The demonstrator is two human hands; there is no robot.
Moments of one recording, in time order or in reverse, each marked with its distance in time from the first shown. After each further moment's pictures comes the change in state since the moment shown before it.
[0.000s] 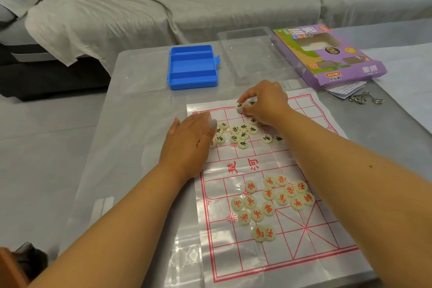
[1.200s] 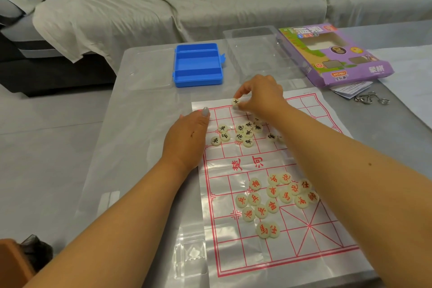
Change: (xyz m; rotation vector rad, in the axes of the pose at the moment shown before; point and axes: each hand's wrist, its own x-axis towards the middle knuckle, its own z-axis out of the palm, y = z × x) left_hand -0.004 0.006 -0.007 -0.420 0.146 -0.216; right_hand -0.002 -0.024 -0.002 -0.062 0.002 -0.094
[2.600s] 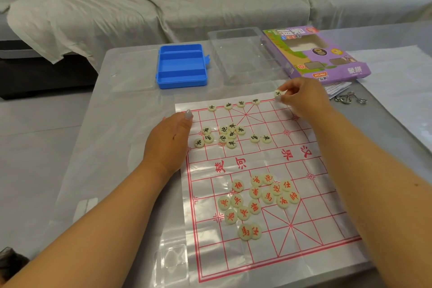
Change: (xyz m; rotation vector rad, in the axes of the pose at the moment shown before) left_hand -0.001 0.001 0.000 0.048 0.020 0.052; right_hand -0.017 0.109 -0.035 0.287 0.184 0.197
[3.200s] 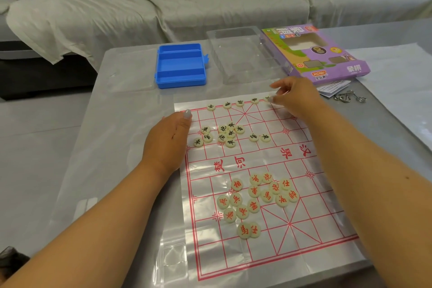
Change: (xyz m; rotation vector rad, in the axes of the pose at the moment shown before) left_hand 0.001 -0.001 0.000 0.017 0.012 0.026; right_hand 0.002 -0.008 0.005 0.044 -0.088 0.018
